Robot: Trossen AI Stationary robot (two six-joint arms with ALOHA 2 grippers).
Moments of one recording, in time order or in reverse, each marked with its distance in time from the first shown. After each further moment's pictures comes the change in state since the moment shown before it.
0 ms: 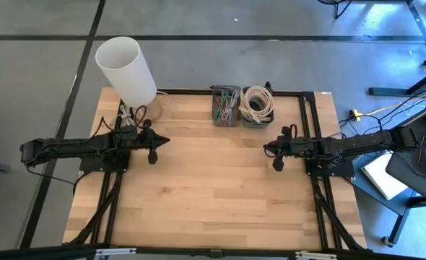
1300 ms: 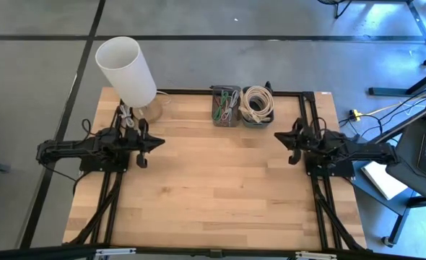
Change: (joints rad) left arm -0.174 -0.408 -0.001 0.009 0.007 0.000; right arm 0.000 -0.692 -0.036 -0.021 -0.016 0.000
